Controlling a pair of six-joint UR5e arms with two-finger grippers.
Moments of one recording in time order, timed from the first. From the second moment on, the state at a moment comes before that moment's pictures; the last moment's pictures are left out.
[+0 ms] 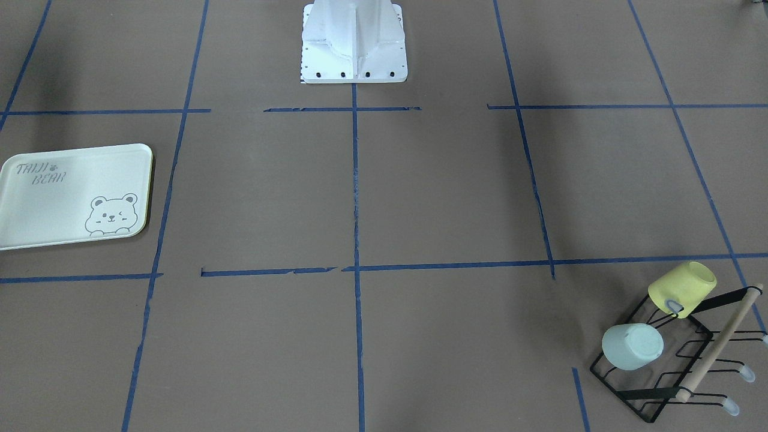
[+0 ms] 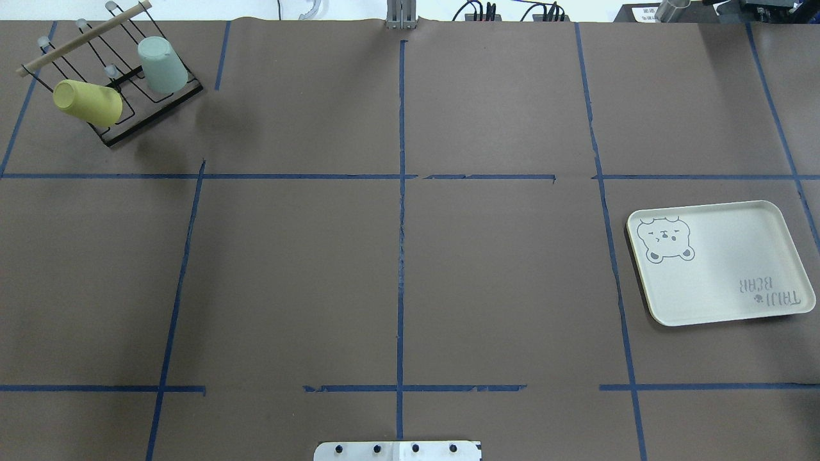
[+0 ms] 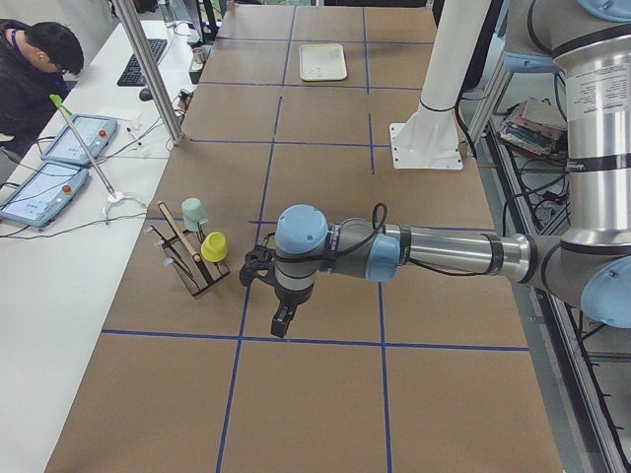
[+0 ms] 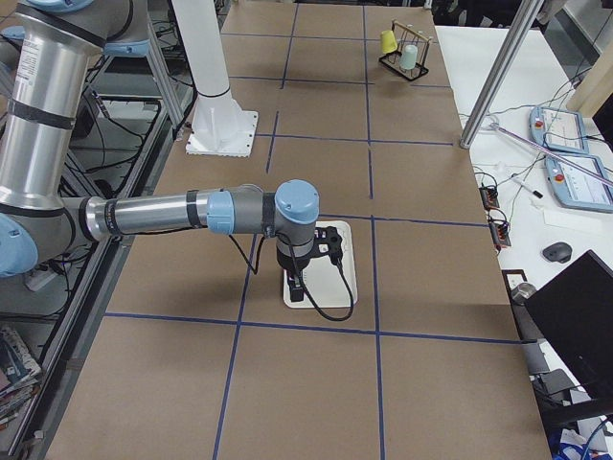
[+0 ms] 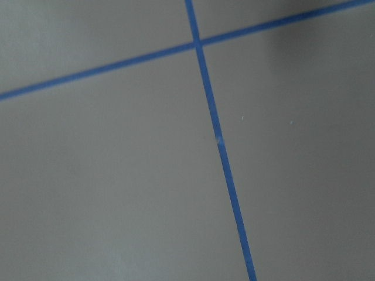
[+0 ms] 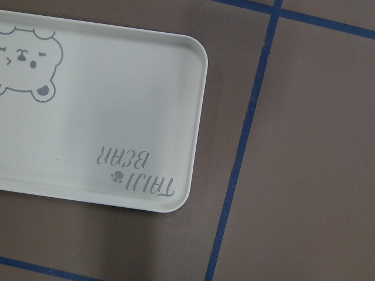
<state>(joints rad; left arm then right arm) -1.58 -1.45 -1.79 -1.69 -2.30 0.15 1.47 -1.88 2.02 -1.69 2.31 -0.14</state>
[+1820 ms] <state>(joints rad) -1.16 -2.20 -1.29 -1.87 -2.02 -0.61 1.47 -1.87 2.00 -1.61 2.32 -0.14</state>
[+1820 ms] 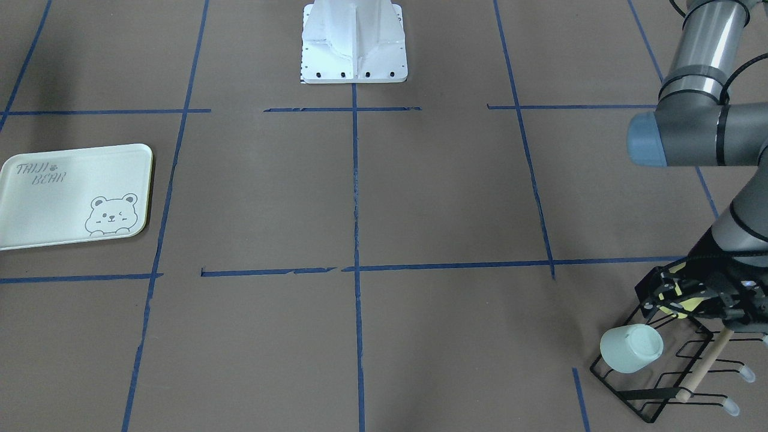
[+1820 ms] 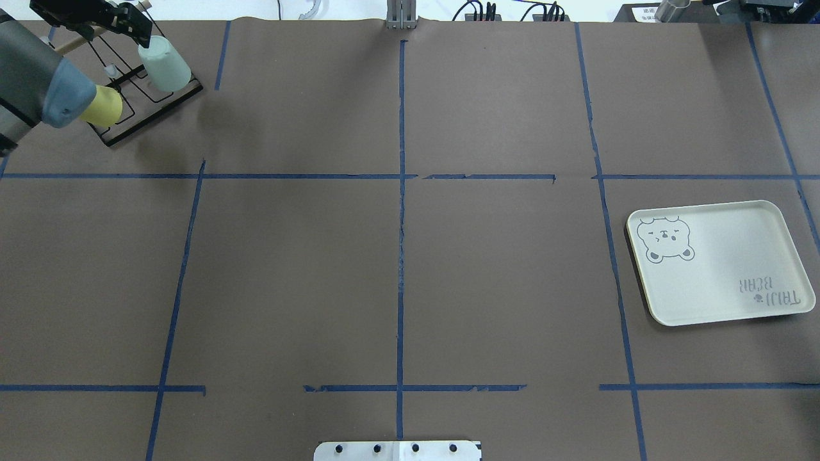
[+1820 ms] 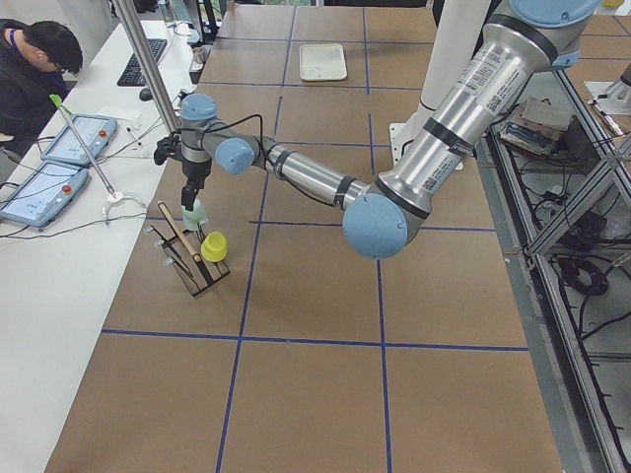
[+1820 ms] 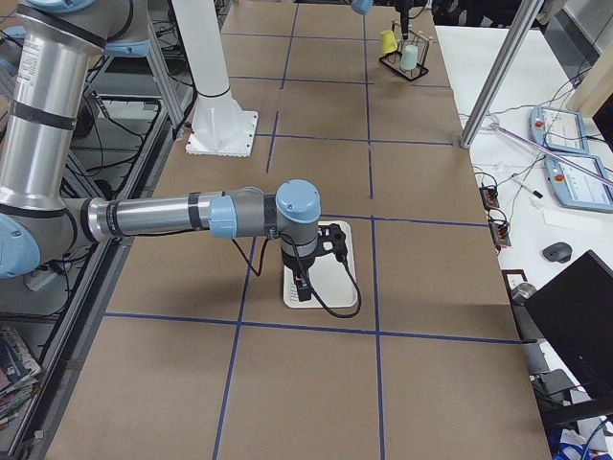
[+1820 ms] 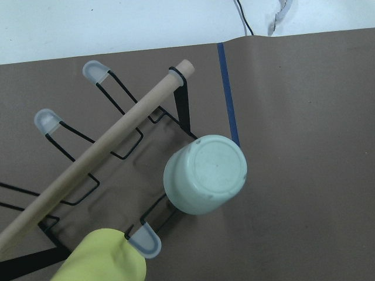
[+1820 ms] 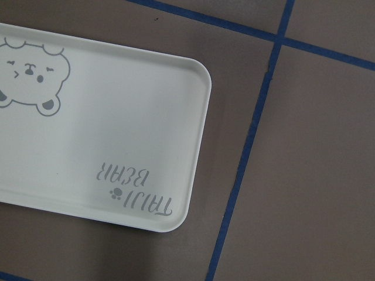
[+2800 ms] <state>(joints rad) -1.09 -2.27 -1.10 -1.99 -1.98 -0.67 1.47 -1.87 2.00 -1.61 2.32 -0.14</state>
